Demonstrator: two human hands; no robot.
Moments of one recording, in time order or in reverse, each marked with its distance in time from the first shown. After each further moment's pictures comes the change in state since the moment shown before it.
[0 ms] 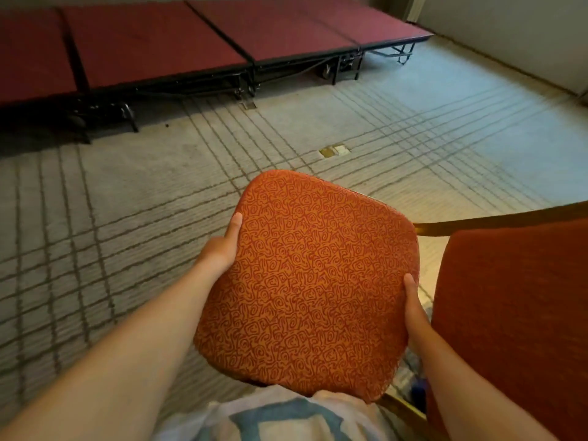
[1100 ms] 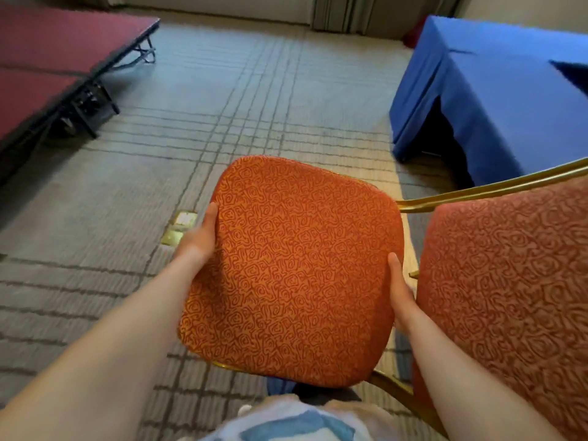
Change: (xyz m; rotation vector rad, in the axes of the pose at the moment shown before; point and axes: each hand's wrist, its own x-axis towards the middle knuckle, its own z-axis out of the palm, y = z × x) left_hand 0.452 0.647 0.171 0.320 -0.407 0.645; right_hand 0.377 -0.351 0.055 0.585 0.556 -0.014
